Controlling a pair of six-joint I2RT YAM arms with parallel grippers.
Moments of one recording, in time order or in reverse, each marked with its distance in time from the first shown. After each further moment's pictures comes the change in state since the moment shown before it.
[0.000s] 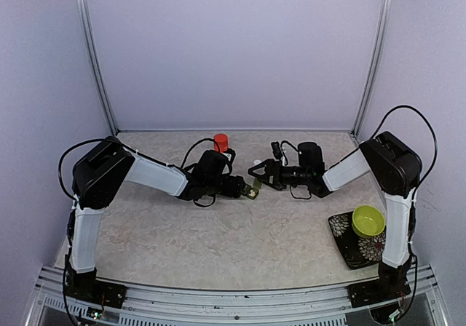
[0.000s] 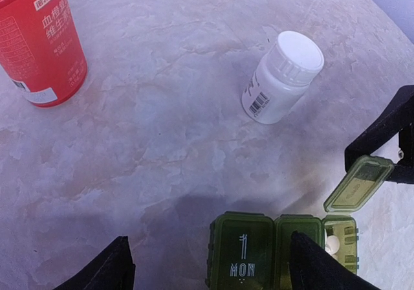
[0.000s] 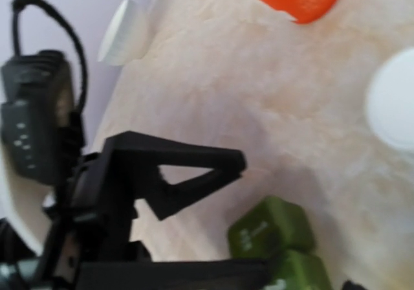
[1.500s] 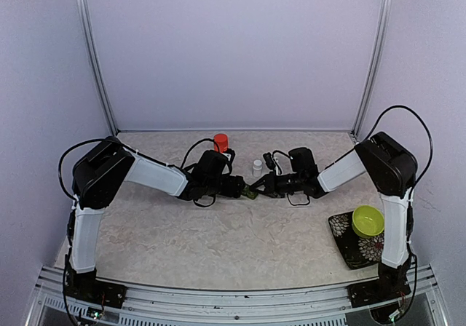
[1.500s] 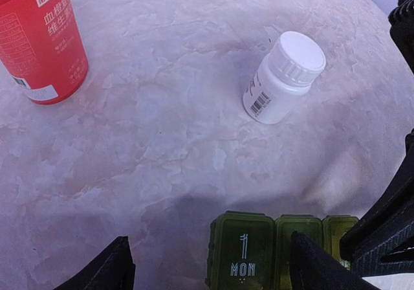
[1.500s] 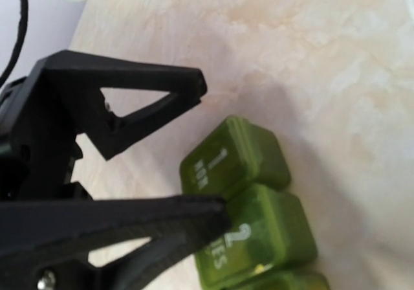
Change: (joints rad) left arm 0.000 0.000 -0.001 -0.001 0.000 -0.013; right arm 0.043 0.030 0.032 -0.193 -0.010 -0.131
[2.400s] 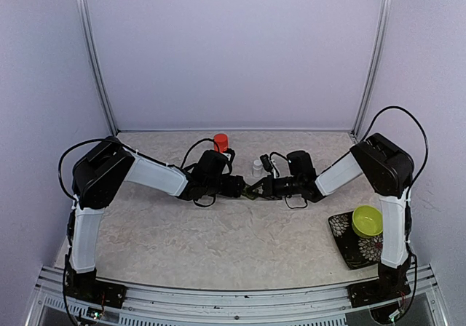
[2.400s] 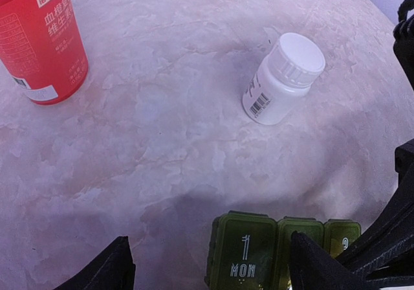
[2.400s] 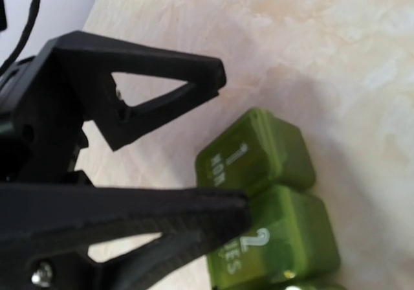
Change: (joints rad) left arm 0.002 0.000 0.000 0.000 0.000 -0.004; right arm 0.020 0.029 -0.015 0.068 0.001 -0.028
